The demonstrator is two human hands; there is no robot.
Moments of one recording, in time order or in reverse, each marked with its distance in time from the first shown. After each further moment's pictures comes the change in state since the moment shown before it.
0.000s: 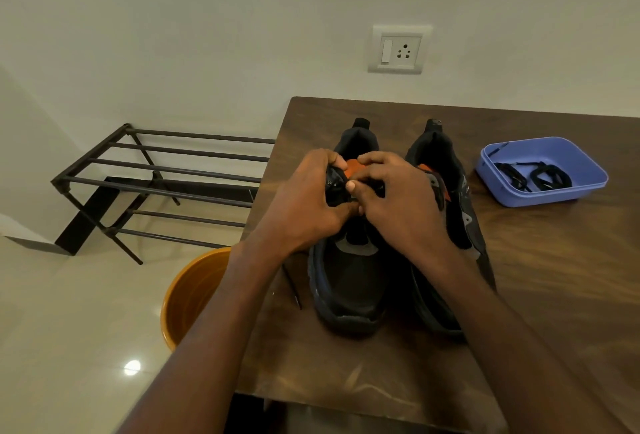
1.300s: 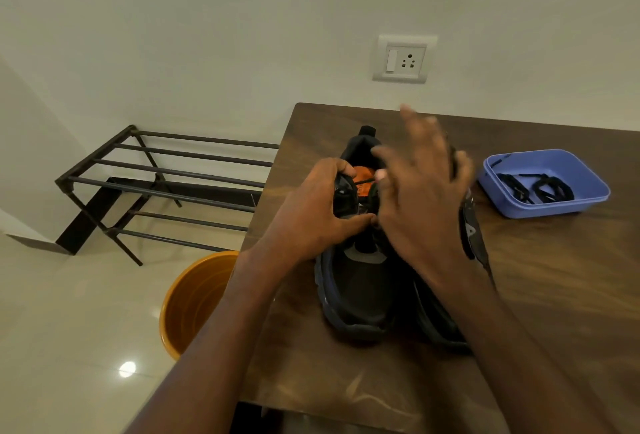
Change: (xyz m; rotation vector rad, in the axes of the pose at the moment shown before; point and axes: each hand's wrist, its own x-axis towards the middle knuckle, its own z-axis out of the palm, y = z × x) left_hand -0.002 0.005 0.002 -0.043 0.000 -0.010; right_hand -0.001 -0.001 -0.011 -0.375 0.211 -0.128
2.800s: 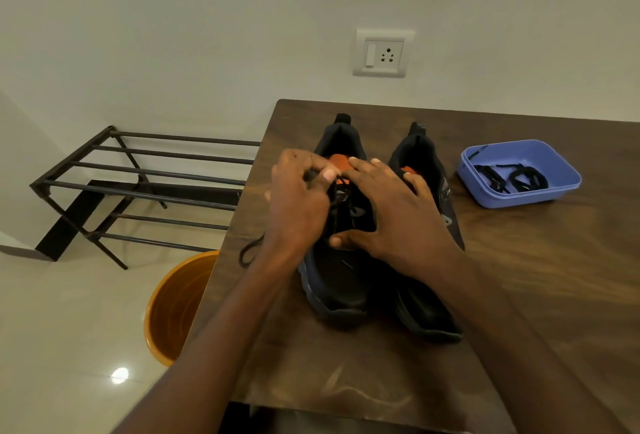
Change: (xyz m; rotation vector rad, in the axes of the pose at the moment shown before) left_hand 0.004 0.023 0.025 -0.239 0.357 -0.132; right_hand -0.015 0.022 -0.012 0.049 -0.526 -0.079
